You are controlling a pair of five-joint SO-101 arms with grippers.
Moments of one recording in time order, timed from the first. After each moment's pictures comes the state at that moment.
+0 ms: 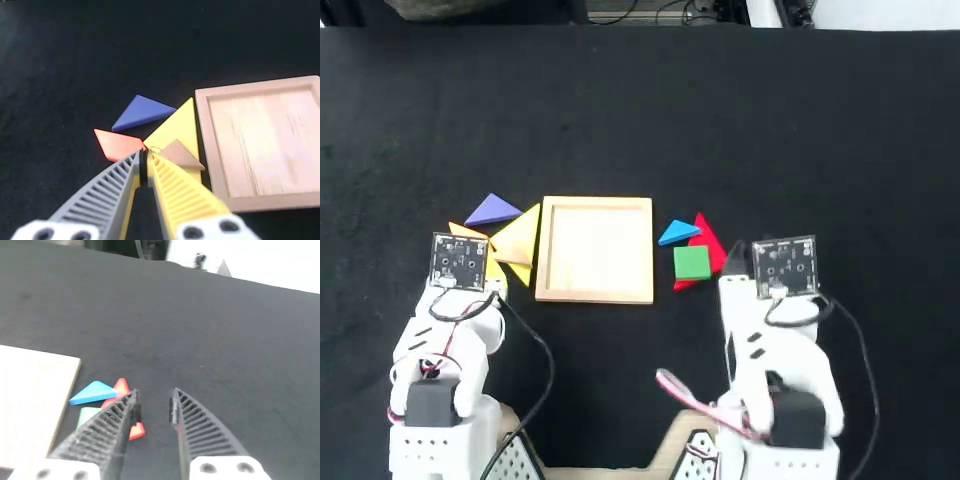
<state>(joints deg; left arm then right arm) -4.3 -102.6 89.5 53.3 -8.9 2.3 -103.4 78.5 60.2 10.6</state>
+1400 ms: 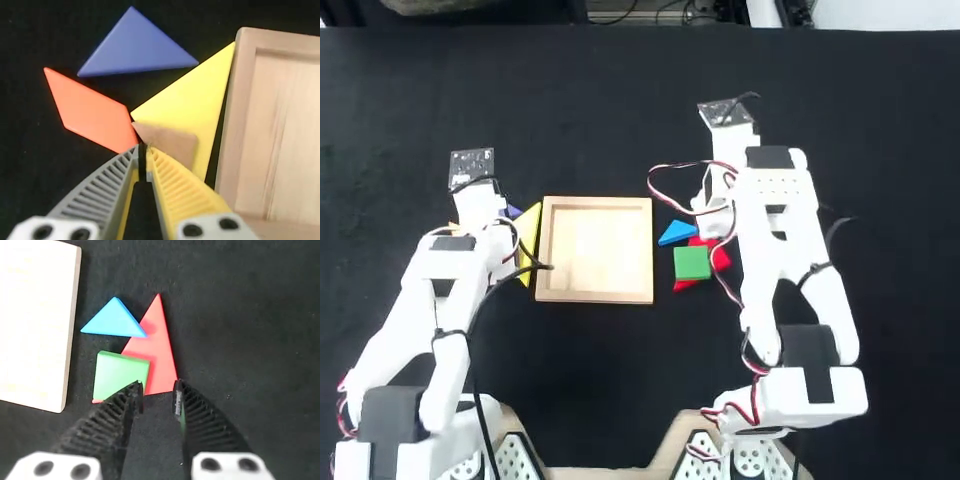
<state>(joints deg) -4.7 -14.7 53.8 35.6 4.4 -1.8 1.8 15.3 74.5 10.3</state>
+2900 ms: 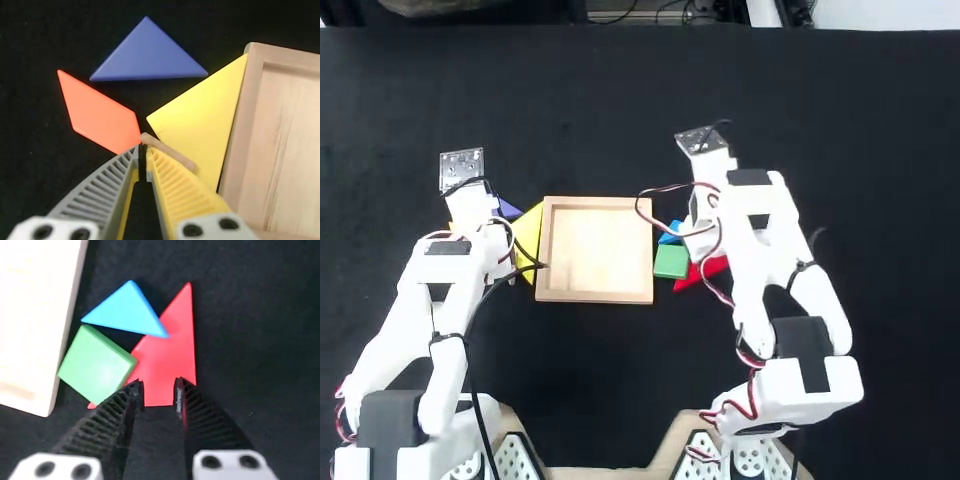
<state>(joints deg) -6.0 -16.0 55.3 32.7 6.0 -3.9 4.2 25.4 64.4 15.6</state>
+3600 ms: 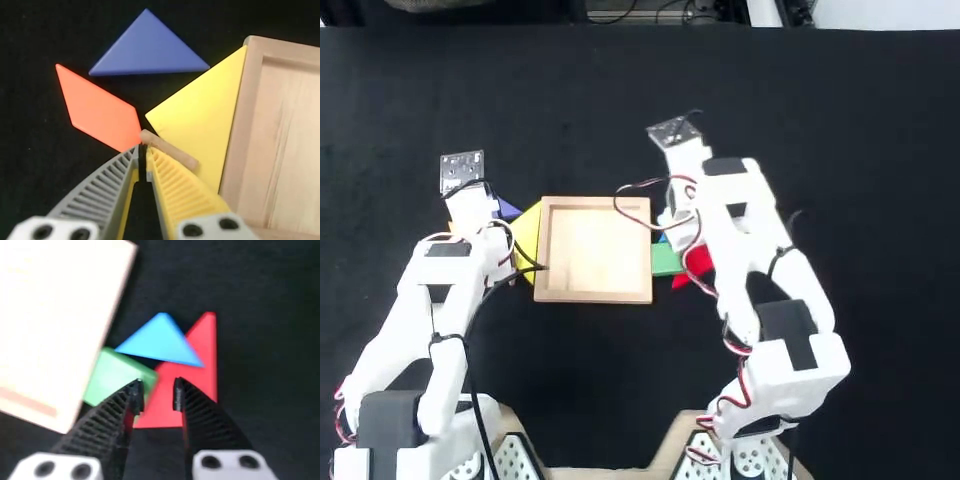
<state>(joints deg) -6.0 -16.0 56.0 32.7 6.0 -9.7 10.1 18.3 64.6 15.6</state>
